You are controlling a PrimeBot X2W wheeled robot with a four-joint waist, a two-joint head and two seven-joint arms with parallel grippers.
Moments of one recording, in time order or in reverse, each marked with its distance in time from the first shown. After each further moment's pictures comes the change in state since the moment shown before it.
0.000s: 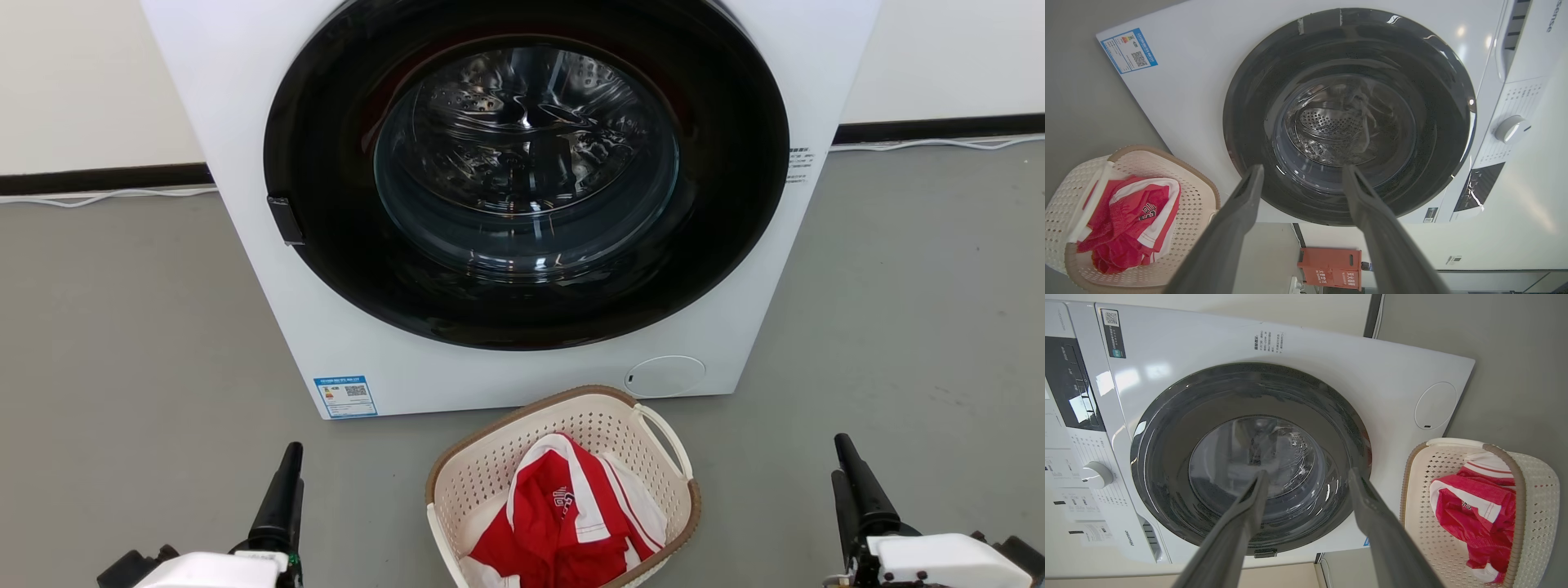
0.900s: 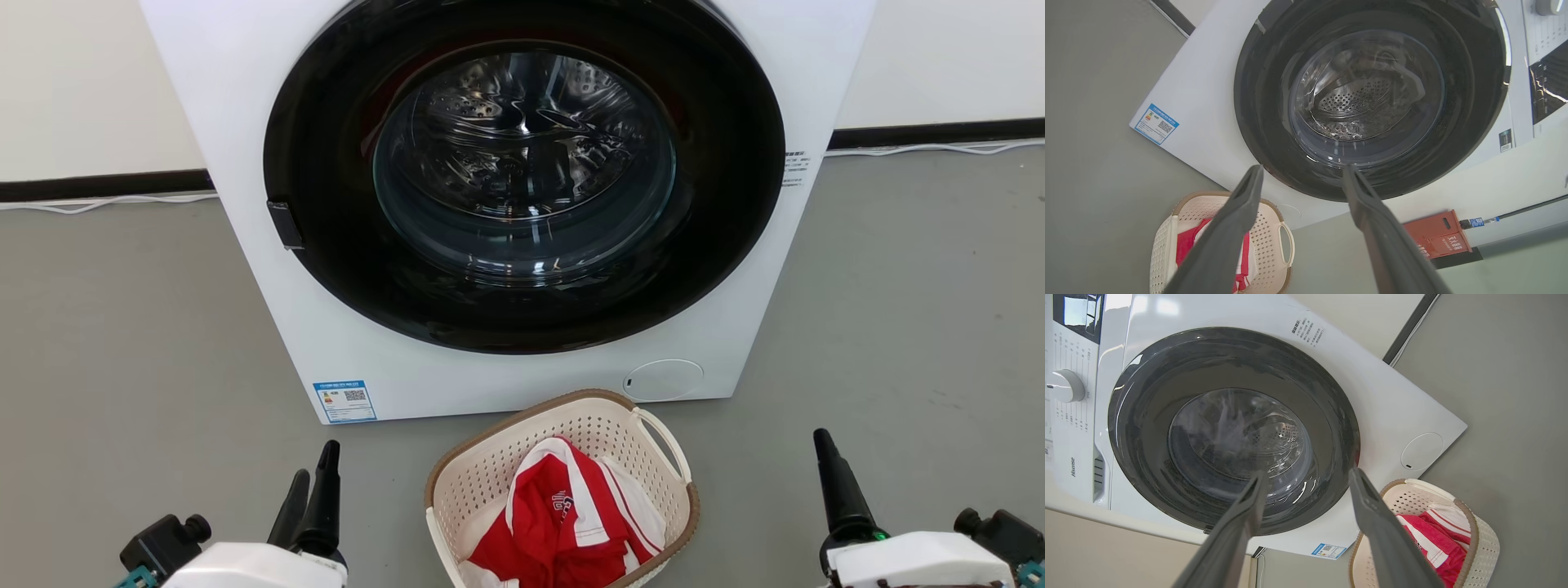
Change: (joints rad) left arm 0.022 0.006 -0.076 -0.074 0.463 0.049 -0.074; right arm 0.020 -0.001 0.041 -0.054 -0.366 0.001 -0.075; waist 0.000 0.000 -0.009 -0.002
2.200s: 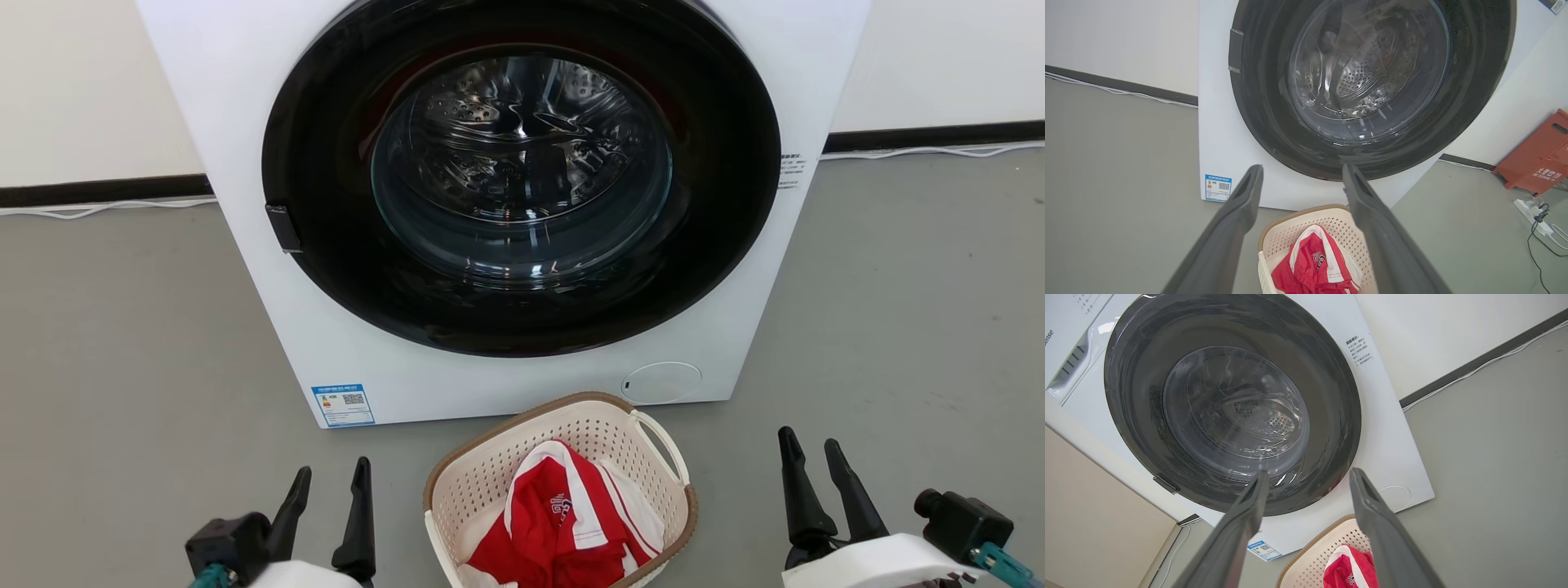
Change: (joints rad) left arm 0.043 0.066 -0.143 -0.067 0.518 0.119 -0.110; right arm 0.005 -0.005 0.055 -0.007 -0.486 0.000 -0.108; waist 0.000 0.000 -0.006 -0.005
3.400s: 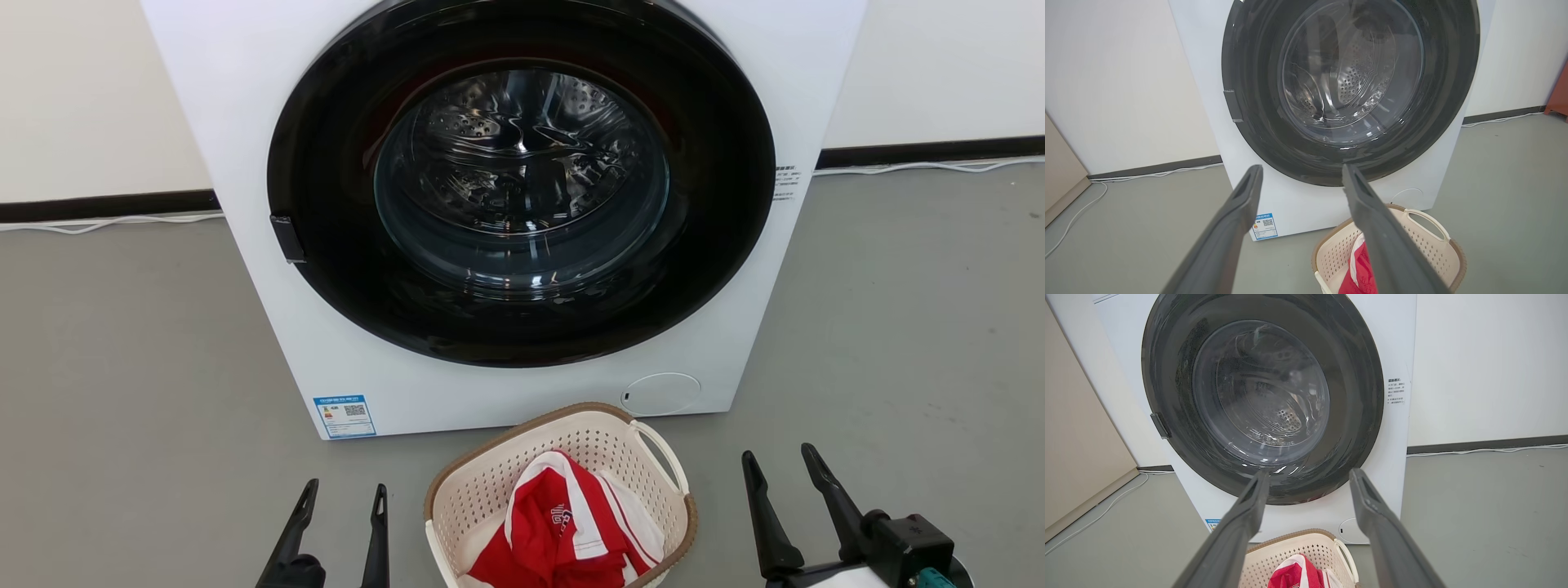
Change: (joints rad) left arm 0.083 0.022 -0.053 -0.059 0.388 0.074 -0.101; right arm 0.041 -0.004 0.038 -0.018 -0.431 0.000 -0.104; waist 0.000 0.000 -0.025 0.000
